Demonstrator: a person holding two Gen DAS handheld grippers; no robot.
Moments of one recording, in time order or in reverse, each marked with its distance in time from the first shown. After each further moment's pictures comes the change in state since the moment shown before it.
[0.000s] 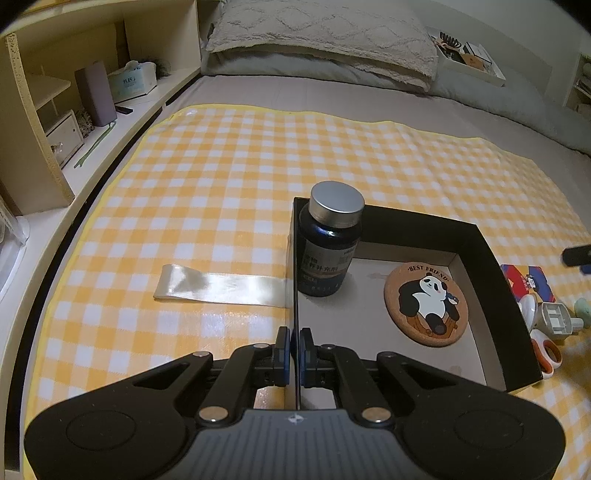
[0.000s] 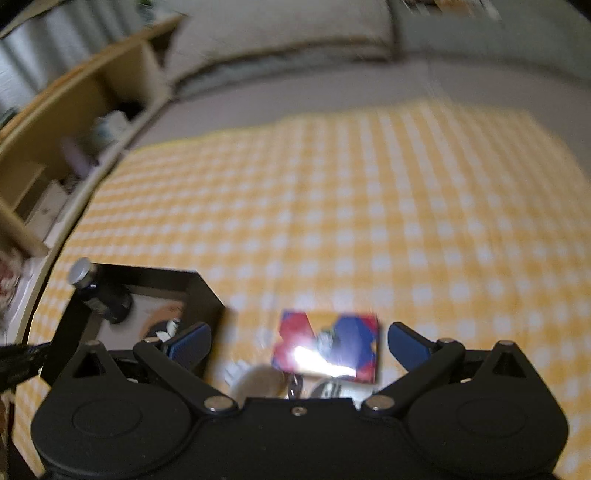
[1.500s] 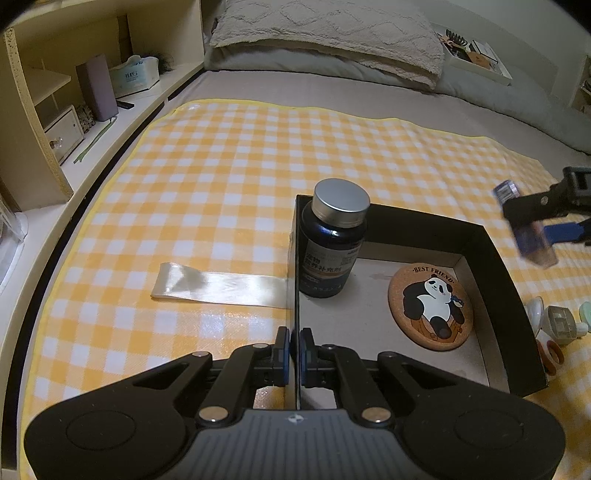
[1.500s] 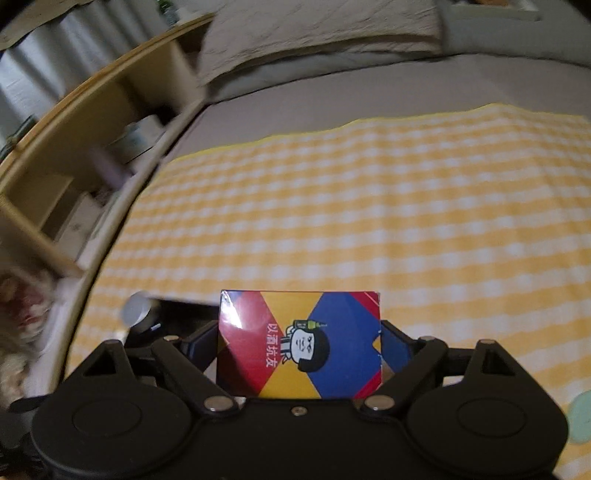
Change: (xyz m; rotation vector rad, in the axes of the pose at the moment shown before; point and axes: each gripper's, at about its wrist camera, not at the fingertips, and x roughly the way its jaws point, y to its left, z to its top) left arm 0.007 0.000 0.003 -0.011 0.014 0.007; right arm 0.051 0.116 0.017 -0.004 0.002 0.154
